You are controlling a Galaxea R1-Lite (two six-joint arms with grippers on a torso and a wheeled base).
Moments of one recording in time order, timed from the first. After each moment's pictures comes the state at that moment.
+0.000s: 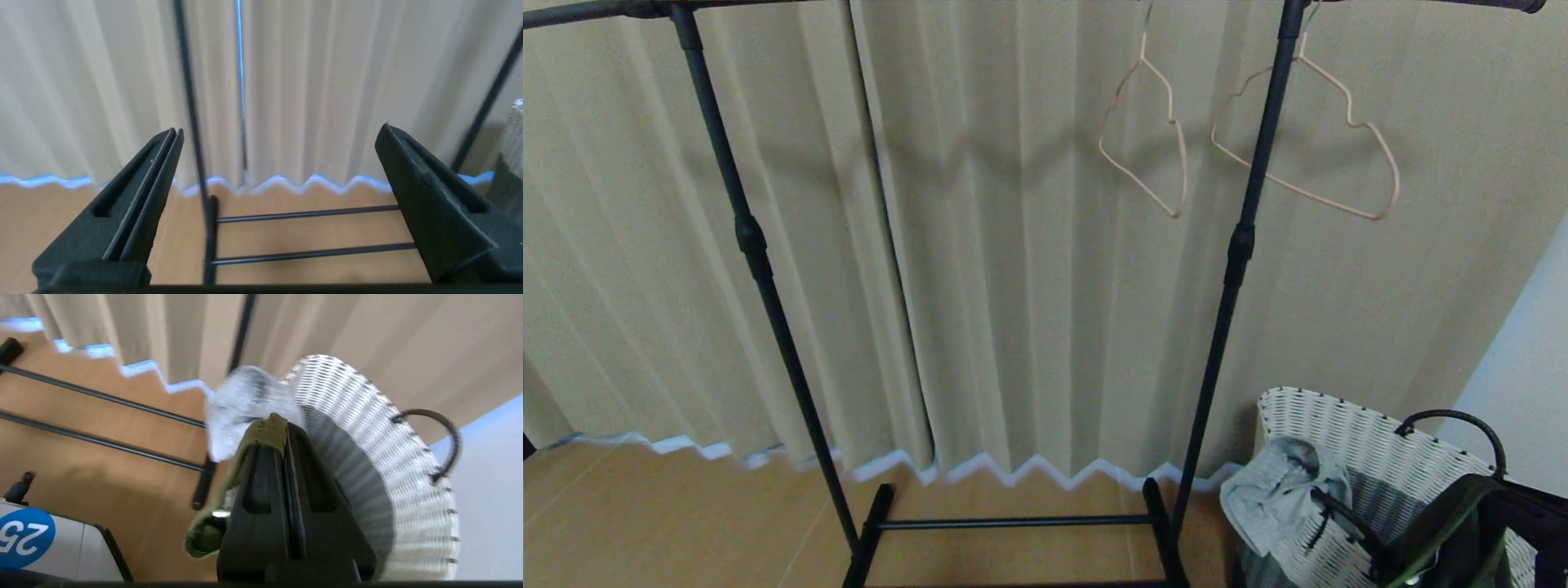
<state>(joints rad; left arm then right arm) 0.00 0.00 0.00 -0.03 -0.05 0.02 0.24 0.90 -0.28 -0.20 -0.15 -0.16</state>
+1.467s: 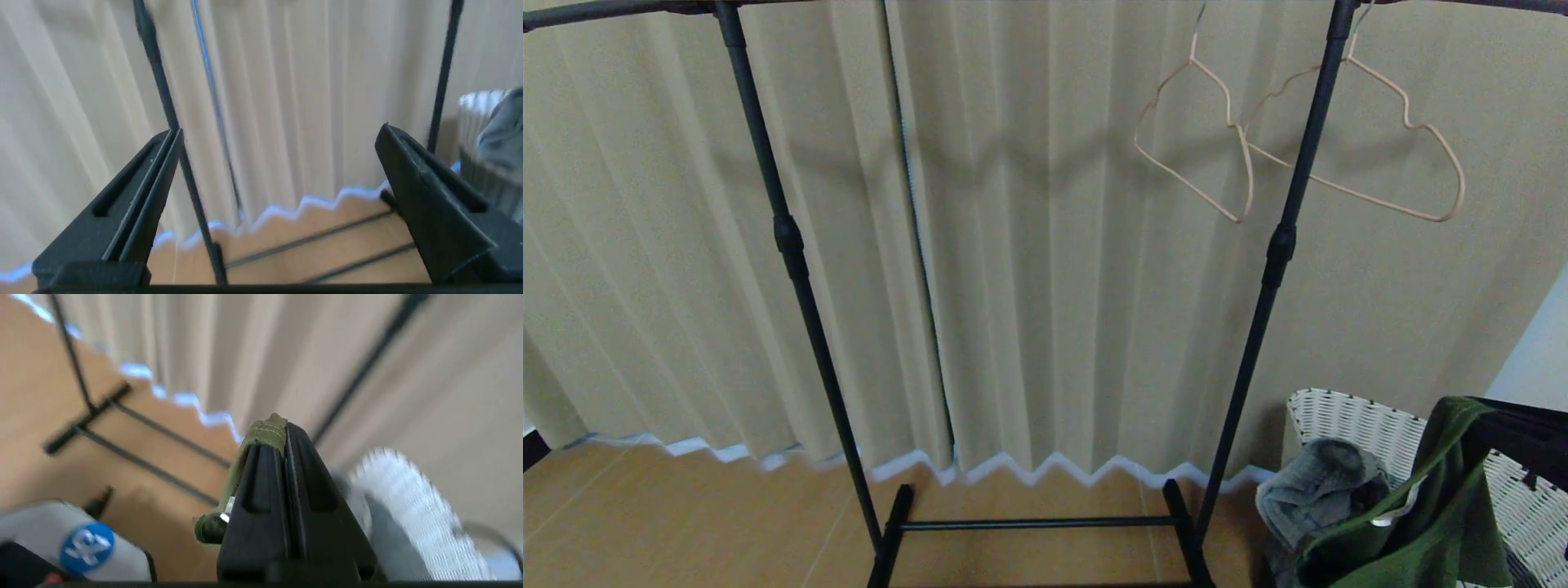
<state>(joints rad) -0.01 0.06 -0.17 -0.02 -0.25 0.10 0.44 0.94 -0.59 -0.03 -0.06 -0.16</state>
